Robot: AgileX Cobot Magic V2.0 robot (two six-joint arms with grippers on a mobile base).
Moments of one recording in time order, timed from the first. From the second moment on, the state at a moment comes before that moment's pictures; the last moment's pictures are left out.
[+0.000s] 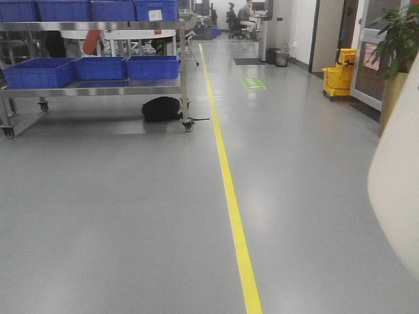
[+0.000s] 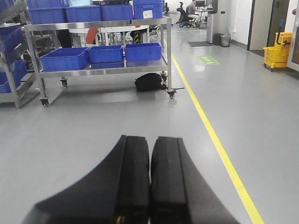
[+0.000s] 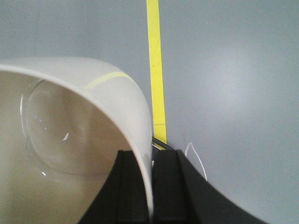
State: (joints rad) left arm -0.03 -0.01 0.01 -0.07 0.09 0.10; right arm 0.38 0.79 -0.83 -0.06 1.21 0.47
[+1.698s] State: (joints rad) left arm -0.03 -0.01 0.01 -0.07 0.09 0.10; right arm 0.38 0.78 -0.83 -0.07 1.24 0.47
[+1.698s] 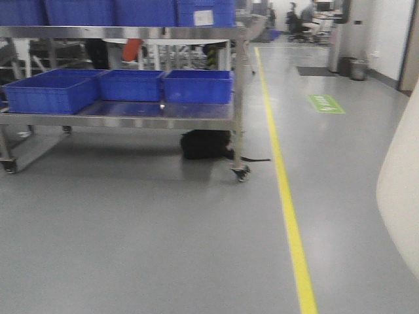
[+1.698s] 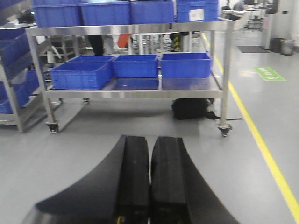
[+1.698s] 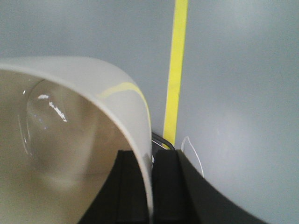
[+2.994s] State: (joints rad) left arm -0.03 -0.01 0.01 -0.07 0.09 0.10; right arm 0.38 0.76 -0.83 -0.06 1.25 0.47
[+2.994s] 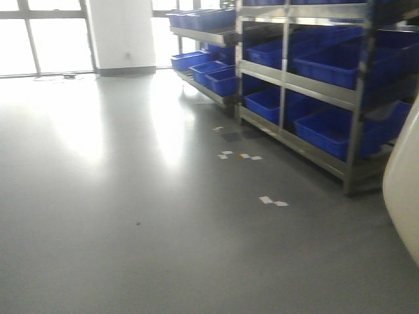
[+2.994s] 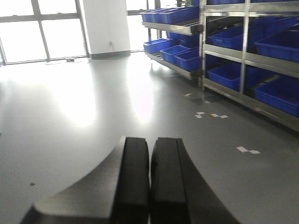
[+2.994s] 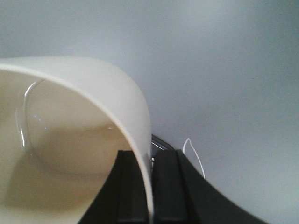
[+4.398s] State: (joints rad) left arm -0.03 -0.01 0.01 -0.07 0.09 0.10; right arm 0.38 0.76 -0.83 -0.06 1.25 0.47
